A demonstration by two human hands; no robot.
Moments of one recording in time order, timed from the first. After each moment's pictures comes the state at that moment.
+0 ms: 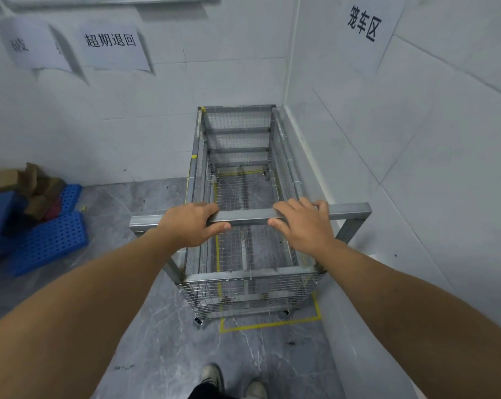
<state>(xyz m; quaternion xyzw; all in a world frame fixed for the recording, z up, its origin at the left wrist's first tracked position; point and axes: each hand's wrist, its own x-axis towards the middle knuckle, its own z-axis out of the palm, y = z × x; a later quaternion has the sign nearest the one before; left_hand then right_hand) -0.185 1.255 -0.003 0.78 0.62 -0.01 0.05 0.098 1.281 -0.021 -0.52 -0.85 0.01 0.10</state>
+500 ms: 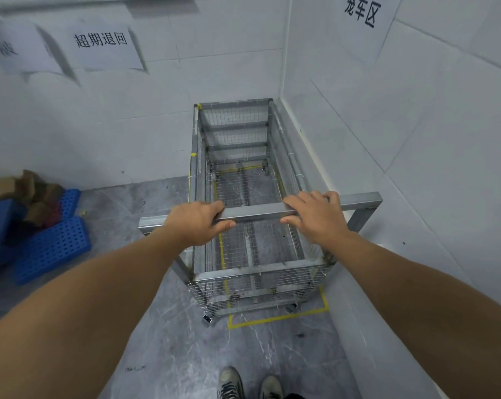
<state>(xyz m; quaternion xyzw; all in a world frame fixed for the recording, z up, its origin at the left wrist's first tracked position) -0.191 1.255 -0.001 0.79 0.61 -0.04 0.02 0.101 1.284 -0.023 -0.54 -0.84 -0.01 0.07</state>
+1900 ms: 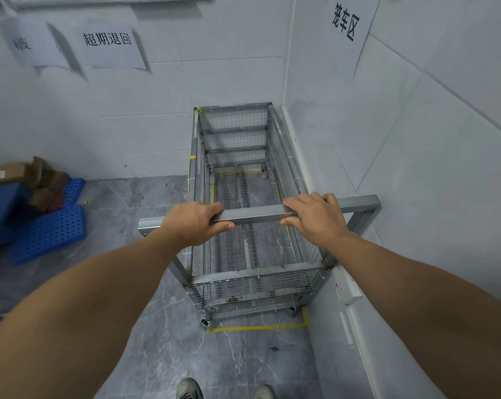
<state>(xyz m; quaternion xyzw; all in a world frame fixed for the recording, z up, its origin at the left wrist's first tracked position) -0.080 1.279 -0.002 0.78 0.63 0.00 0.03 0.213 1.338 -0.013 -0.48 -0.87 0.01 0.06</state>
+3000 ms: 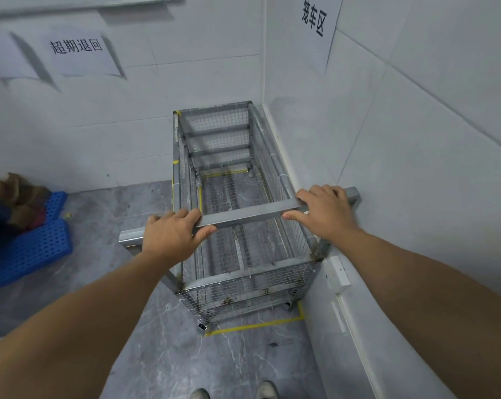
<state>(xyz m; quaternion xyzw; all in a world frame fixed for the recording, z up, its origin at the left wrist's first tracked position) -0.076 1.258 -0.022 0.74 0.67 0.03 -0.08 0.258 1.340 -0.011 -0.56 -0.82 0.00 0.07</state>
